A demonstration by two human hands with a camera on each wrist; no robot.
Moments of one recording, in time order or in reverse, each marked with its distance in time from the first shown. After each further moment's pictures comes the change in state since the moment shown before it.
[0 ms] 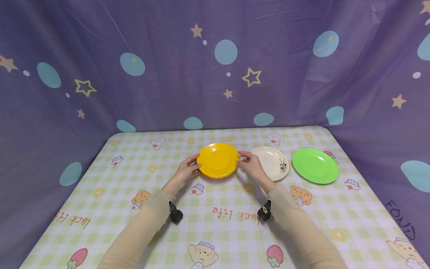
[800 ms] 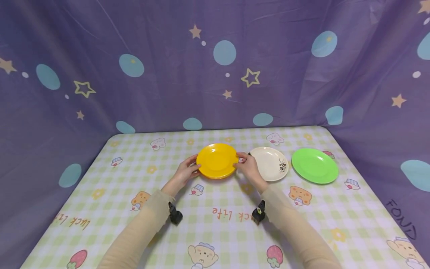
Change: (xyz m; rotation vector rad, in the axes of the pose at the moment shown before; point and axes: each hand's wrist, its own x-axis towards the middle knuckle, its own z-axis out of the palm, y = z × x) left_hand 0.000 0.000 0.000 0.007 0.012 -0.015; right_hand 0.006 0.000 0.014 -0.069 0.064 0.058
